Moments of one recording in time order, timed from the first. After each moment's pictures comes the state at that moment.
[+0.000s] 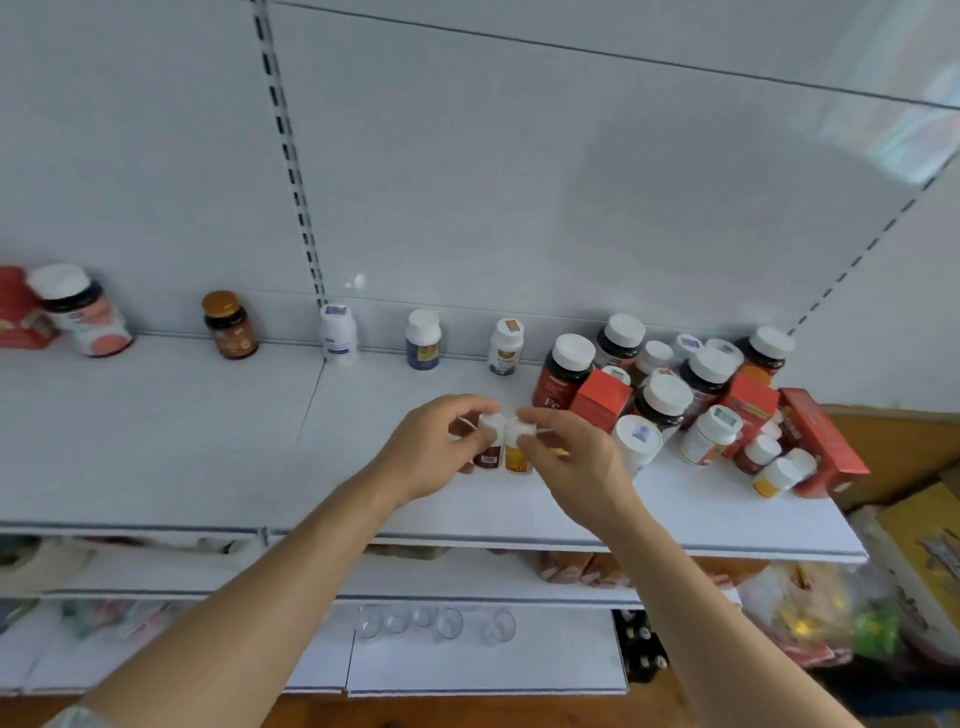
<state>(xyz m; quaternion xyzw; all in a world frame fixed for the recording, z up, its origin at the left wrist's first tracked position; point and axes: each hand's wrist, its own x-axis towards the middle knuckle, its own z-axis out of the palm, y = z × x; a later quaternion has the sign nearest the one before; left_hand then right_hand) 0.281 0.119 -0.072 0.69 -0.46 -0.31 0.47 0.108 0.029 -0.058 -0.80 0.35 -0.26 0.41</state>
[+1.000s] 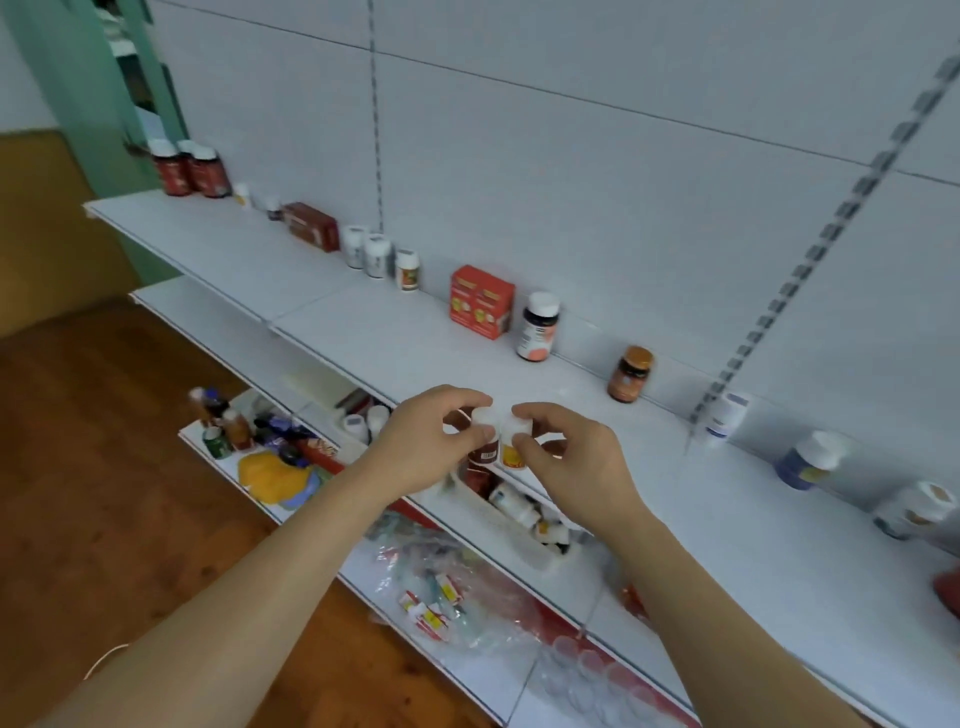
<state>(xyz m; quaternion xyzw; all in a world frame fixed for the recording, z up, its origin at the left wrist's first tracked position) 0.473 0.492 -0.017 0.83 -0.27 -0.08 0.48 0.386 0.316 -0.017 -0.89 0.06 -0.16 0.43</state>
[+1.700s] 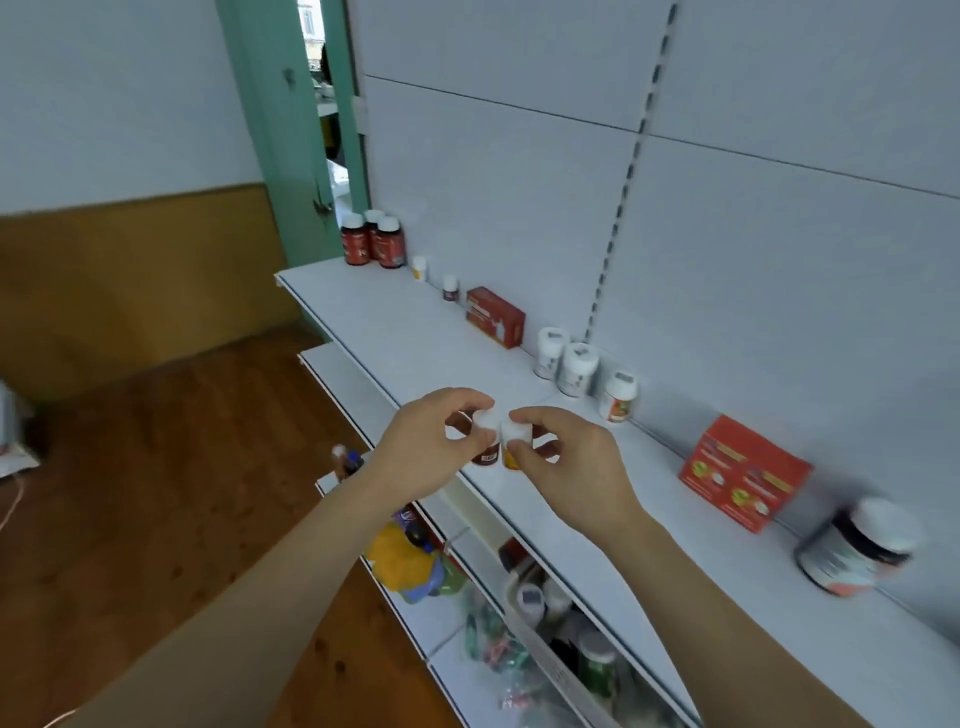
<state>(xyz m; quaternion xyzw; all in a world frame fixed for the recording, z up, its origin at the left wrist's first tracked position) 0.774 0.680 0.001 0.88 -0.15 0.03 0.45 0.746 0.493 -0.014 -0.88 -0.08 -0.13 0.44</state>
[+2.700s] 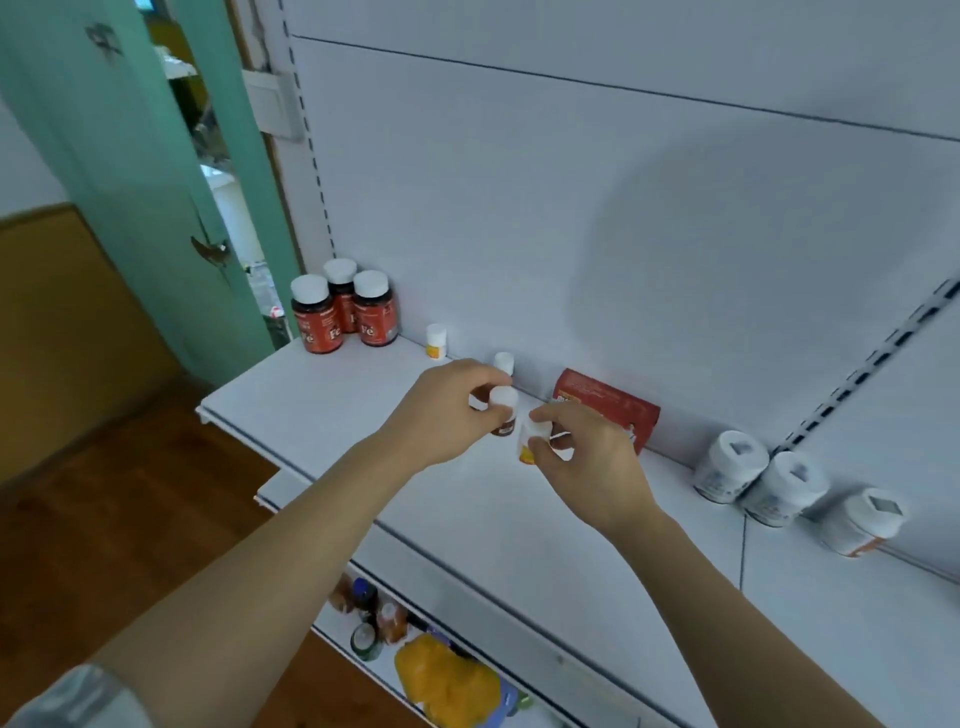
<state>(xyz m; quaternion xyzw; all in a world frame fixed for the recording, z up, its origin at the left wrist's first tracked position) 1.210 0.815 -0.014 0.86 -0.36 -0.04 0.37 1.095 0.654 -0.050 -0.91 0.08 -0.21 0.35</state>
